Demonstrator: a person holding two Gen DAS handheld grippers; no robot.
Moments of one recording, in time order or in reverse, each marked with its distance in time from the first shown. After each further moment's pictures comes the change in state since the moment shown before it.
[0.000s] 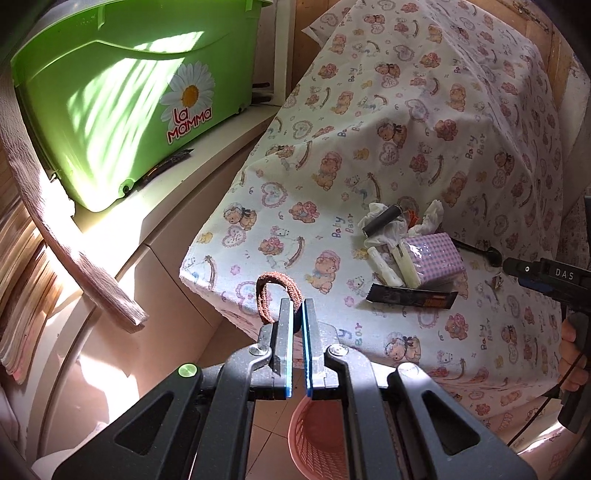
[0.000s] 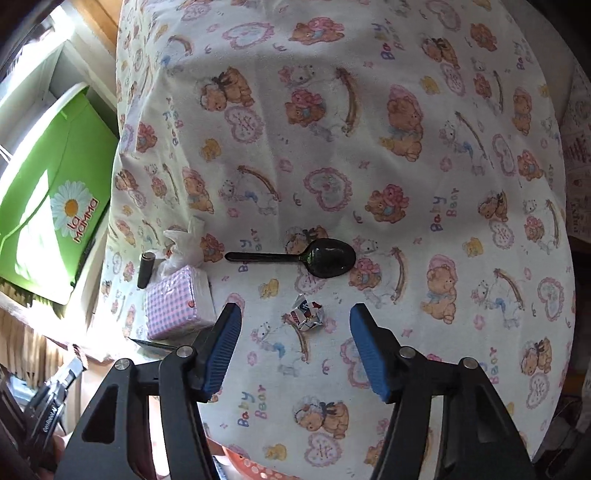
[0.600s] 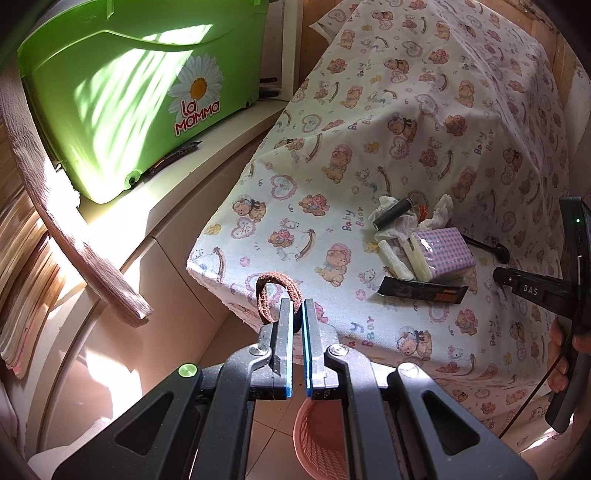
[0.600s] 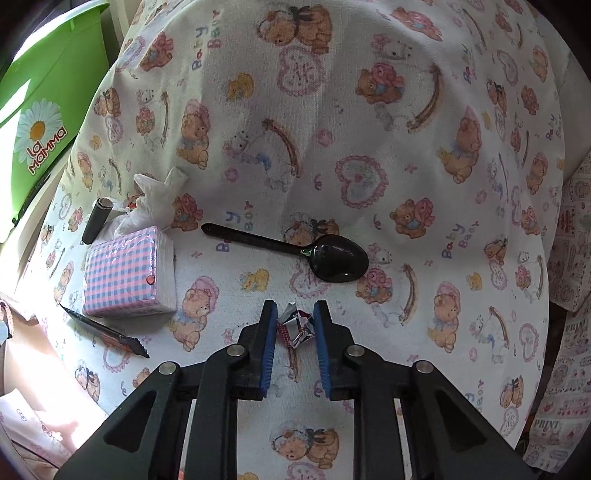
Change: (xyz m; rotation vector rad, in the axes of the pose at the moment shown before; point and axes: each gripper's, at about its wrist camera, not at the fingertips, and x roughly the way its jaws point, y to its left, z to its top) left arm 0.003 0.007 -0.004 -0.016 0.011 0.016; right arm 0.042 0.049 -0.010 -0.197 0.011 -0.219
